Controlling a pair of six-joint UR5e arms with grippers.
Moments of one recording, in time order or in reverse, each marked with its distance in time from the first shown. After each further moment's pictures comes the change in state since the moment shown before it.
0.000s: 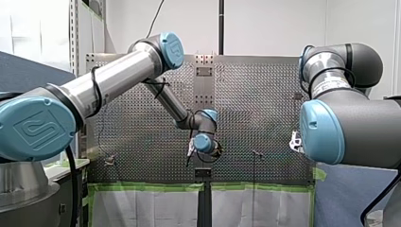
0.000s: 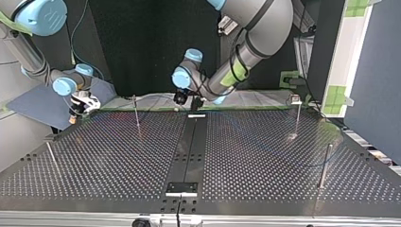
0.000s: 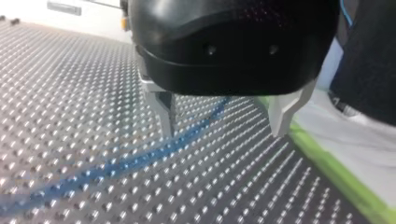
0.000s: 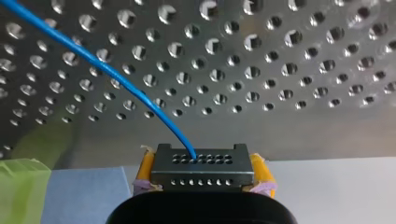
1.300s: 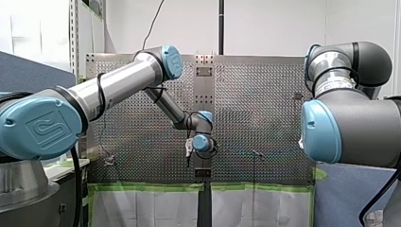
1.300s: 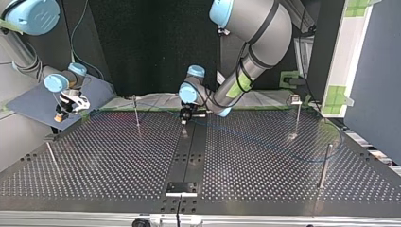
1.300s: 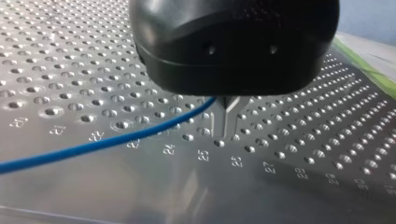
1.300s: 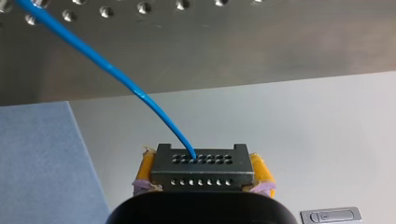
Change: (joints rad) left arm 0.074 -0.080 0.157 0.024 -0.007 -0.148; right arm -0.053 -0.005 0.012 -0.089 0.054 -0.015
